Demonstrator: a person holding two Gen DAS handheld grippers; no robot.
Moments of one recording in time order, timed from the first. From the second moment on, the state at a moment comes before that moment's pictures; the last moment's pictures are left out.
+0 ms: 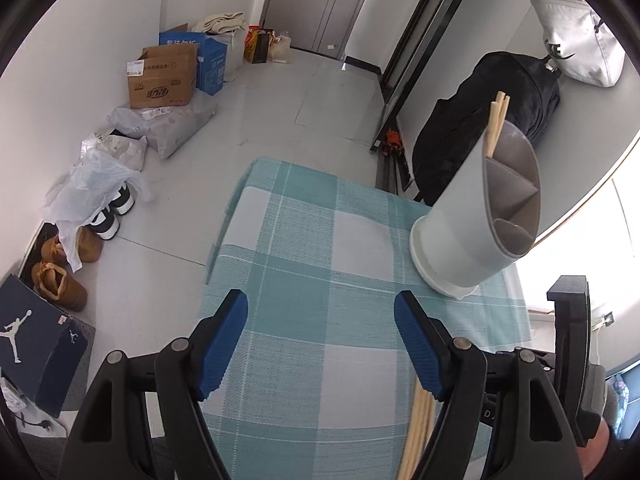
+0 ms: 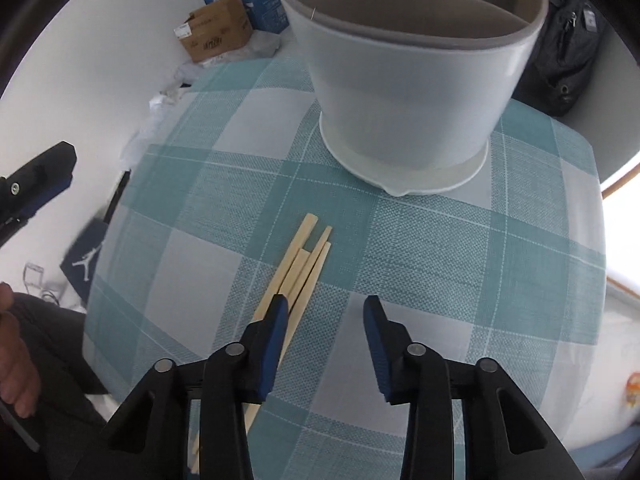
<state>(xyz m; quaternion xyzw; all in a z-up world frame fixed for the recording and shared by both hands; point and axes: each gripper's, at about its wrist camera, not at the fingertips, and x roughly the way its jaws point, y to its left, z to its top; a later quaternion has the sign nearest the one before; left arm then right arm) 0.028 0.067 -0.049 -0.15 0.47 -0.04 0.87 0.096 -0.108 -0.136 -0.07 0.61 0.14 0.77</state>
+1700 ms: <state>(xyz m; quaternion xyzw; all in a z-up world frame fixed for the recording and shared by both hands) 0.051 -0.006 -0.094 -0.06 0.58 -0.10 0.81 0.075 -0.222 -0.042 0.21 0.44 0.14 0.86</state>
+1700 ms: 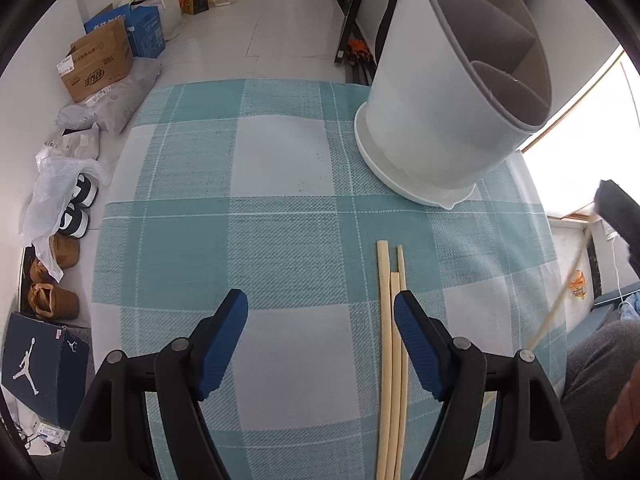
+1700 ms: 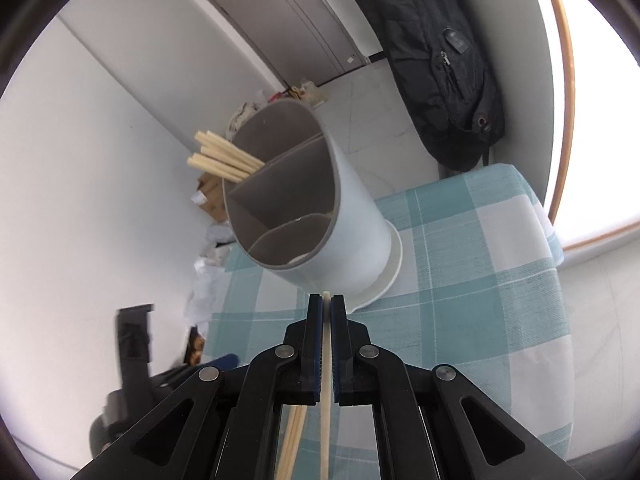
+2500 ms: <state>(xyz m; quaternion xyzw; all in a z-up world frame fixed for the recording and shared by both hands) 0.079 -0.040 -0.107 0.02 0.64 -0.07 0.77 0.061 -0.256 -0.034 0.24 0.40 0.18 0.86</state>
